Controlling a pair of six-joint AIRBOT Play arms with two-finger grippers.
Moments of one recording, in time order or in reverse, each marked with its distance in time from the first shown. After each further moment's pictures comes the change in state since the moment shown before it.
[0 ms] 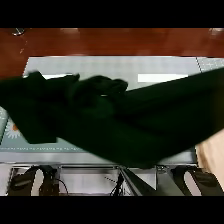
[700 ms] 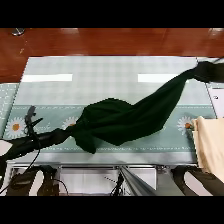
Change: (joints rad) left arm -0.111 -0.101 -0.923 -0.303 0.288 0.198; right arm 0.000 -0.478 -0.463 0.110 -0.347 0.005
